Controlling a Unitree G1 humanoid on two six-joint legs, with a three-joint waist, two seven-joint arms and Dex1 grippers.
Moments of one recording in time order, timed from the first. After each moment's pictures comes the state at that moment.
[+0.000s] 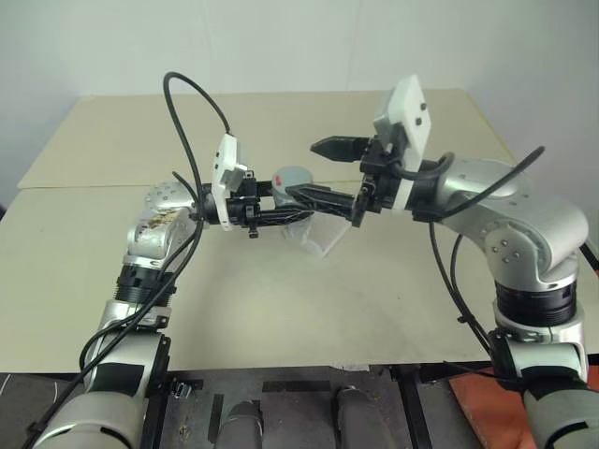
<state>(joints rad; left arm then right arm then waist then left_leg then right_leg) -0.86 0.45 -0.06 0.32 -0.47 0.26 -1.34 -0.91 -0.54 0.09 -0.36 0.68 0.89 0.61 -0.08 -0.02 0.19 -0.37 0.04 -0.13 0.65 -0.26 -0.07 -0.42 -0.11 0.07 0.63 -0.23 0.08</state>
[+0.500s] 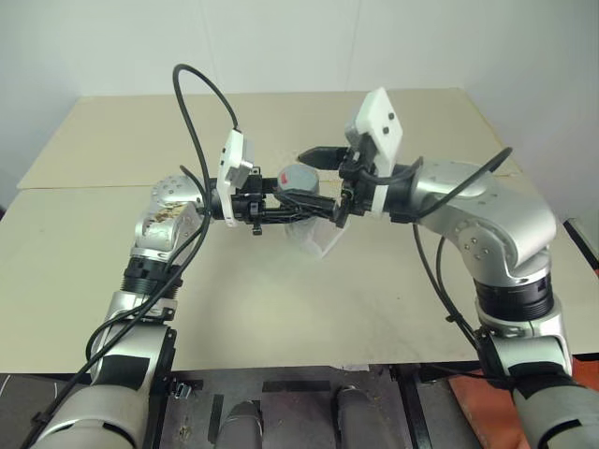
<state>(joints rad) -0.89 0.44 -0.06 0.37 -0.45 0.23 -1.37 -0.92 -0.50 0.14 -0.31 0.61 0.89 0.63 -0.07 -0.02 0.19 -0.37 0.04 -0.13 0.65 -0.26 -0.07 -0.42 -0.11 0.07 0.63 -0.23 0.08</state>
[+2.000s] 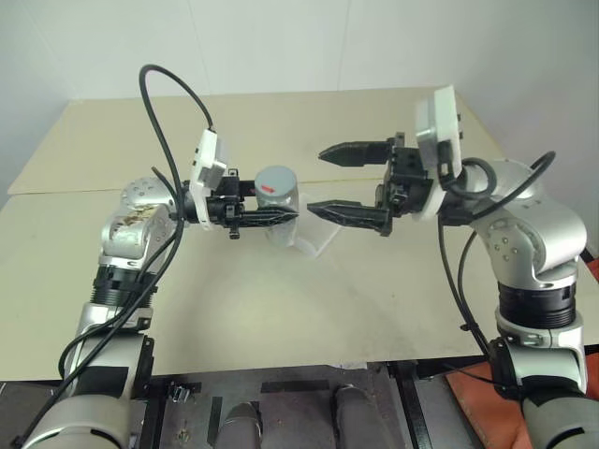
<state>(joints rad) -0.82 0.53 -0.02 0.27 -0.48 0.32 -1.35 -0.83 -0.52 -0.01 -0.33 0.61 0.74 0.90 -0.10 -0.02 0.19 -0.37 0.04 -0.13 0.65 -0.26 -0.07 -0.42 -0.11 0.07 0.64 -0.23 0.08</state>
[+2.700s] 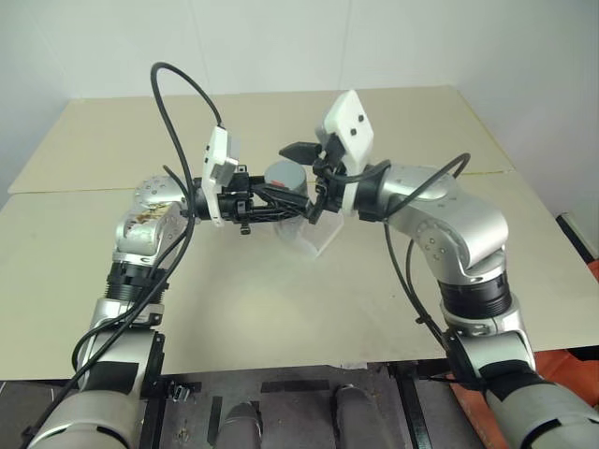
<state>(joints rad) -0.85 0.50 -0.02 0.27 -0.47 0.30 -1.35 -0.93 -0.34 0.17 -0.25 0.45 0.84 0.61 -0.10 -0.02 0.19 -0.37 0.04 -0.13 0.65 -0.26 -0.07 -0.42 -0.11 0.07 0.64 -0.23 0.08</state>
